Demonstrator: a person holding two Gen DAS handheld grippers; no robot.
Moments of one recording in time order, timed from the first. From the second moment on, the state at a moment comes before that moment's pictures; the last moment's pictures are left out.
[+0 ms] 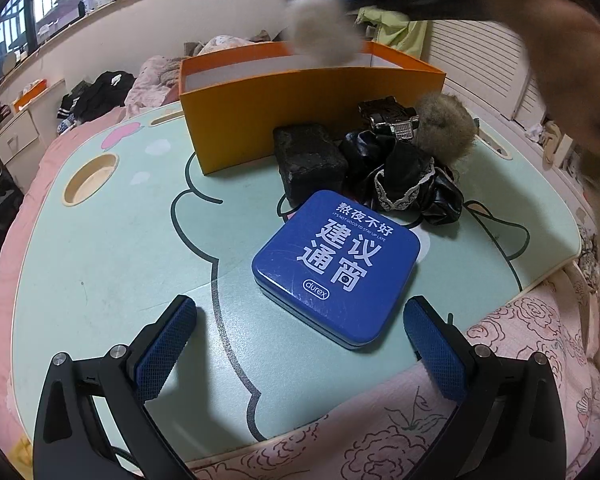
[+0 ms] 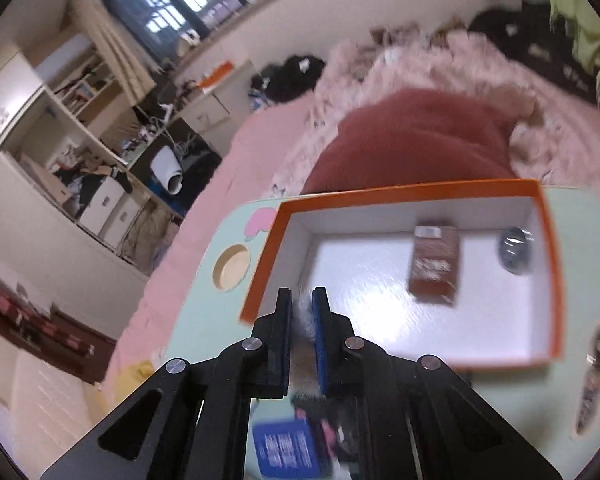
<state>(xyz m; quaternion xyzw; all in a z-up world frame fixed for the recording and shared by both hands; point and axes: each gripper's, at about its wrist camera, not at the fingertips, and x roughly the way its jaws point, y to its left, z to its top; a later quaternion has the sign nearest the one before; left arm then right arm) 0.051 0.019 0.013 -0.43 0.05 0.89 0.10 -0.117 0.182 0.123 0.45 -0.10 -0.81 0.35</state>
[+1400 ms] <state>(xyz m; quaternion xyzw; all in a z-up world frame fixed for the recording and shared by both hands) 0.052 0.018 0.012 -0.43 0.04 0.90 0.09 0.022 0.218 0.010 0.37 0.04 -0.89 0.24</state>
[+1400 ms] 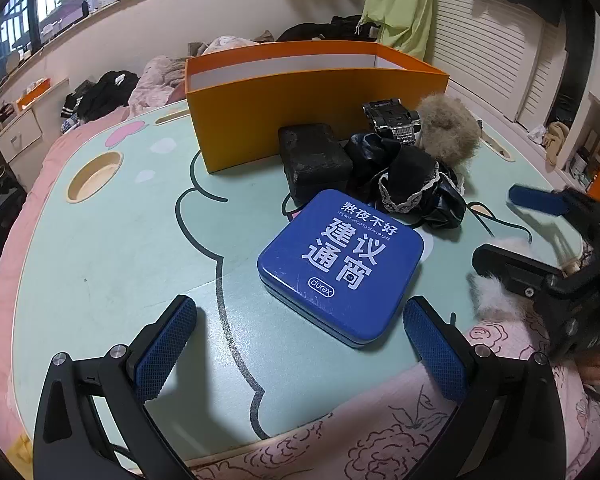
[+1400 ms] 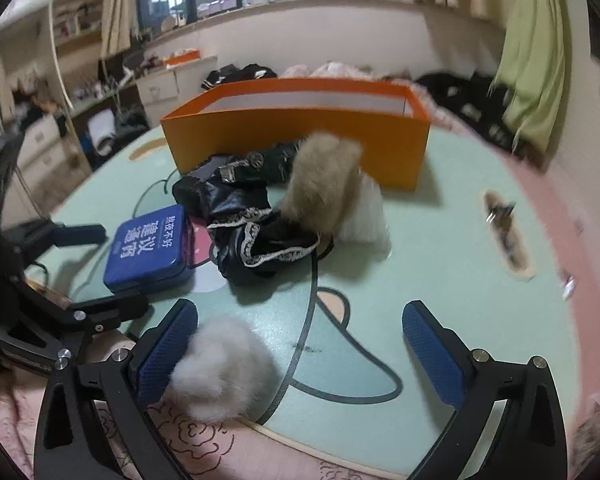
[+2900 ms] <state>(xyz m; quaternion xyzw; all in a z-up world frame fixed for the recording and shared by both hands) 0.051 -0.017 0.063 -0.36 -0.03 0.93 0.10 0.018 0.234 0.006 0.37 0.04 -0.92 0.11</state>
